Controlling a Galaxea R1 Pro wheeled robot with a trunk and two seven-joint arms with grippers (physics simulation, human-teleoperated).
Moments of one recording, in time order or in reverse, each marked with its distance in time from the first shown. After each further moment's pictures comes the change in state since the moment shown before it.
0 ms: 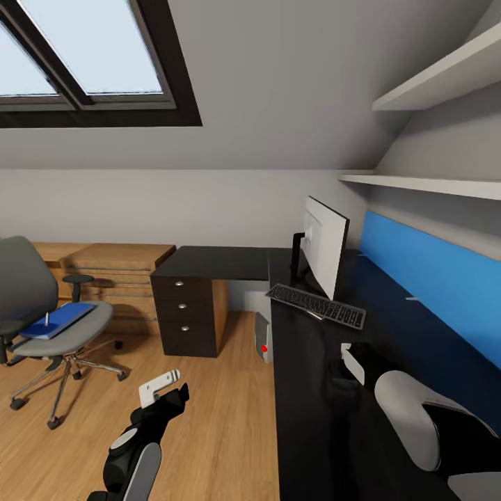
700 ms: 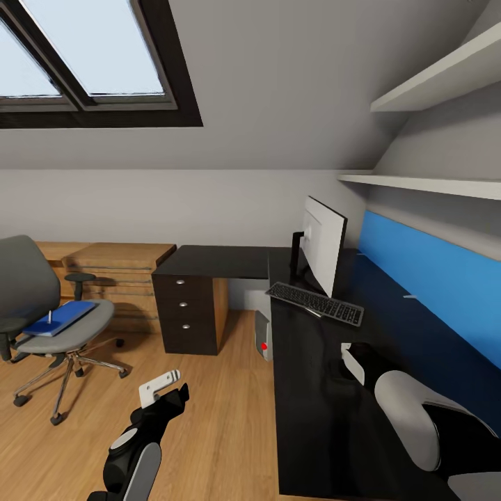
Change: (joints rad) left arm 0.000 0.000 0.000 0.000 0.000 0.001 0.000; right arm 0.000 0.000 0.002 0.000 0.004 -0.003 -0.002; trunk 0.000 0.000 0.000
